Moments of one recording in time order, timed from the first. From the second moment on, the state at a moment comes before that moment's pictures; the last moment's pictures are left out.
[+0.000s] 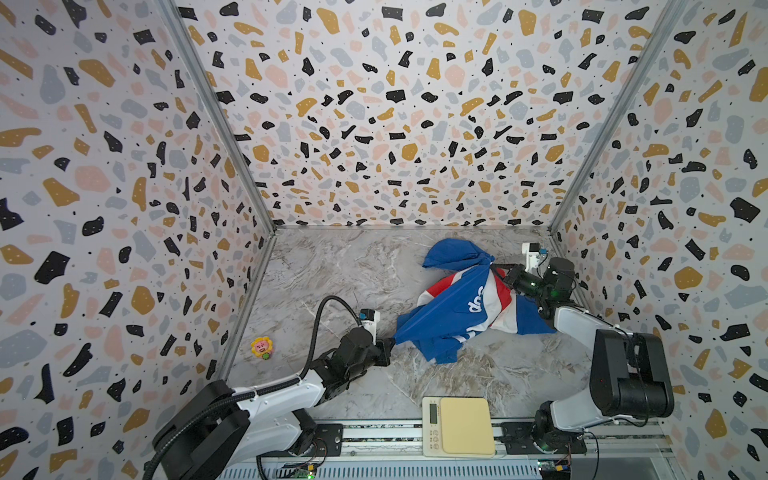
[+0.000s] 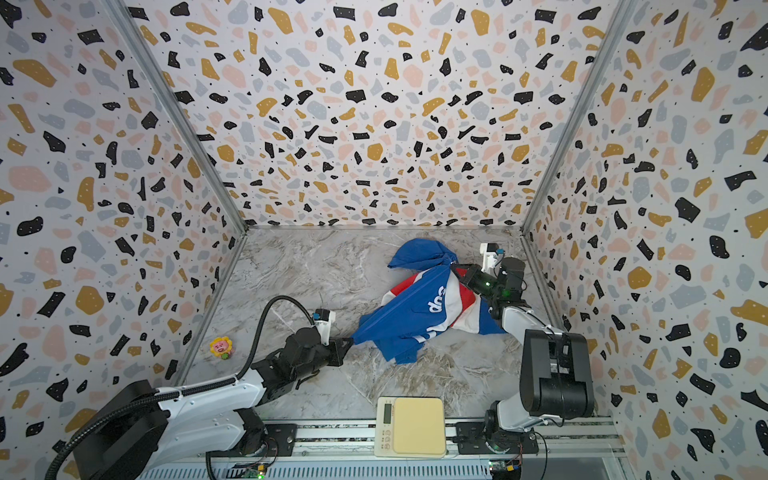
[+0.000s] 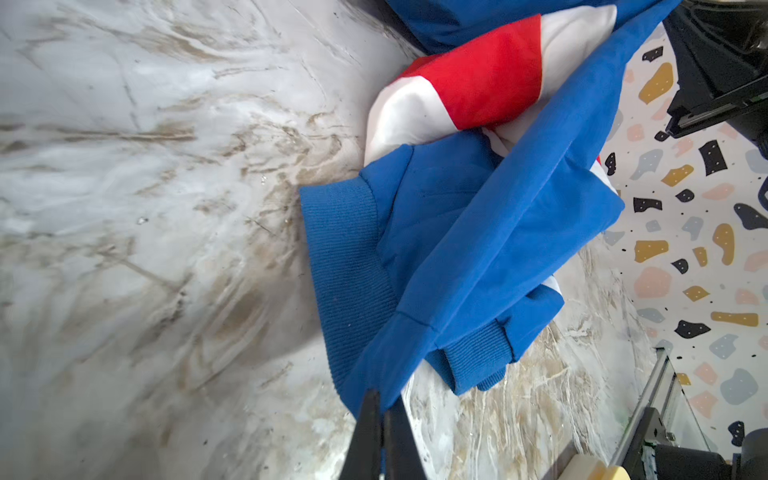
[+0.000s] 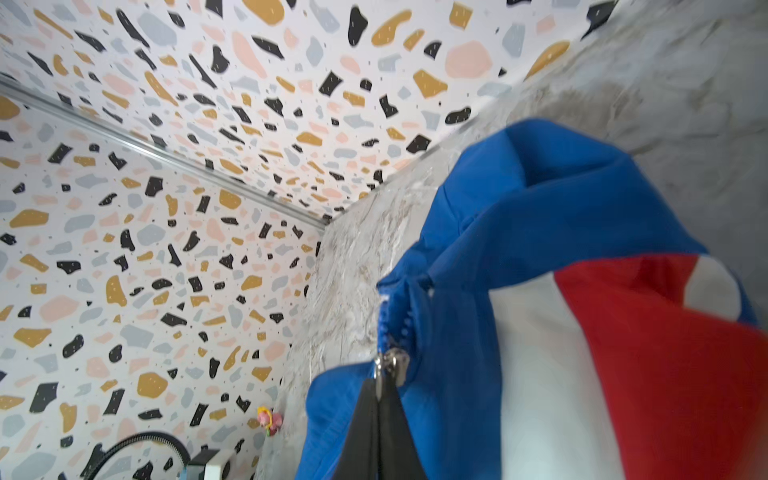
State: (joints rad) left arm -0.76 1.11 0.27 0.28 0.01 -0.74; right arm -0.08 1.50 0.75 0.48 -0.82 0.76
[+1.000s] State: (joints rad) left arm -0.72 0.84 0.19 0.02 -0.19 -0.77; right arm -0.22 1.35 0.85 0.30 -0.70 0.56
